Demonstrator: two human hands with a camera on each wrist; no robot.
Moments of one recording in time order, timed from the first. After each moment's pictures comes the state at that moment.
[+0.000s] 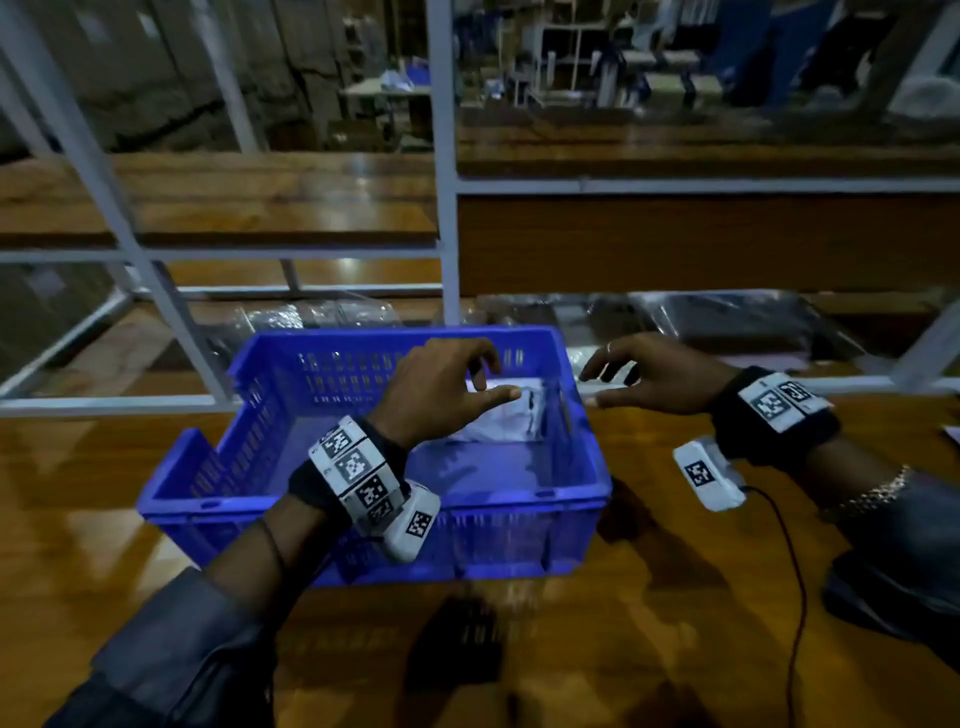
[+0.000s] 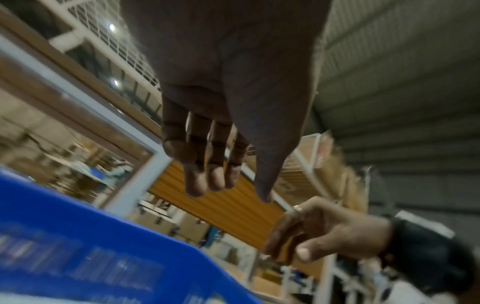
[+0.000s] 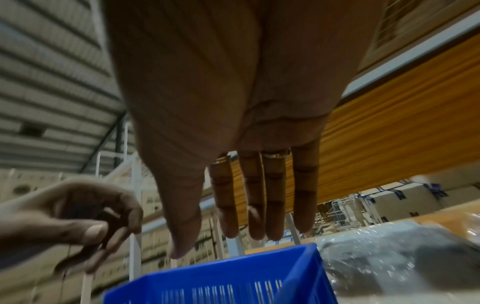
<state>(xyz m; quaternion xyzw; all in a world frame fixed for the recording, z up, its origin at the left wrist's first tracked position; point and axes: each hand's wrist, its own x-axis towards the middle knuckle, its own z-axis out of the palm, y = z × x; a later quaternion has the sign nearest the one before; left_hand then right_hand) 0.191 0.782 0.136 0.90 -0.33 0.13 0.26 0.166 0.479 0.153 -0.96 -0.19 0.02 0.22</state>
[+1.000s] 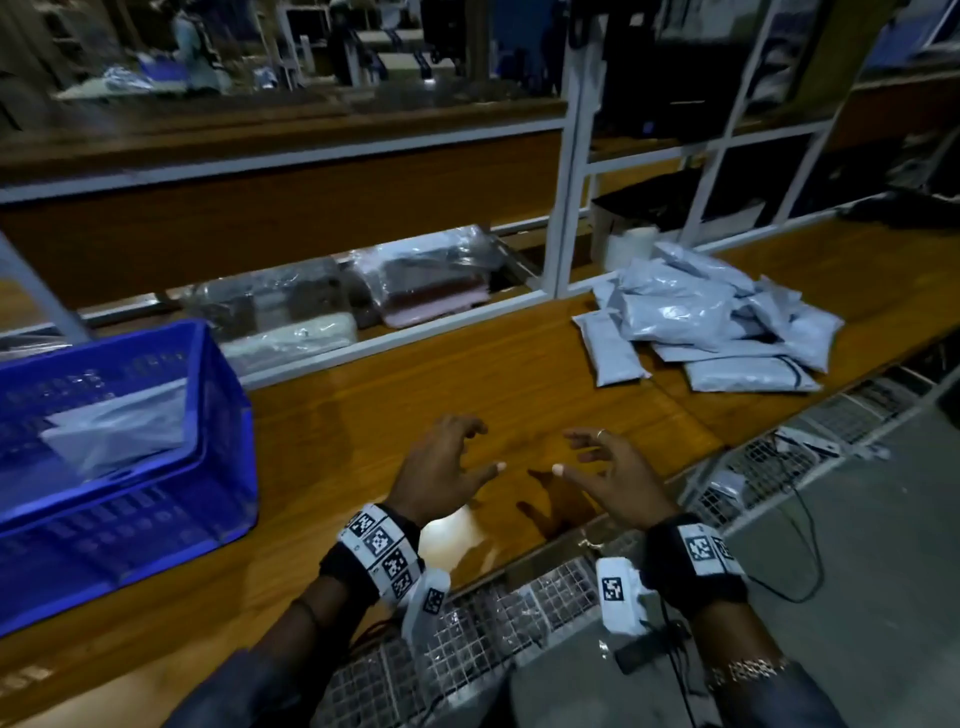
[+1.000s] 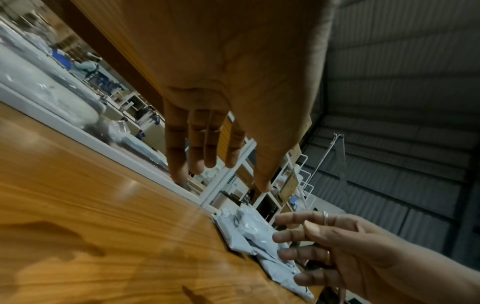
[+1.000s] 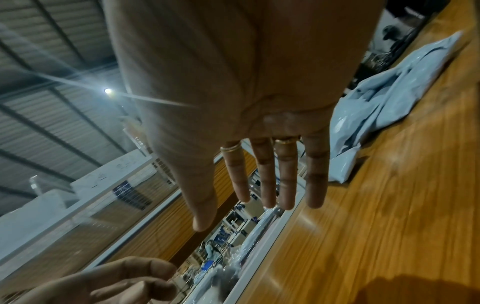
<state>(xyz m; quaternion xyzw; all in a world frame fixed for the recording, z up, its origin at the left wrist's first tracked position) -0.056 0.397 0.027 0.85 -0.43 -0.05 0.30 -0.211 0.178 0.010 -0.83 0.21 -0.12 0.51</state>
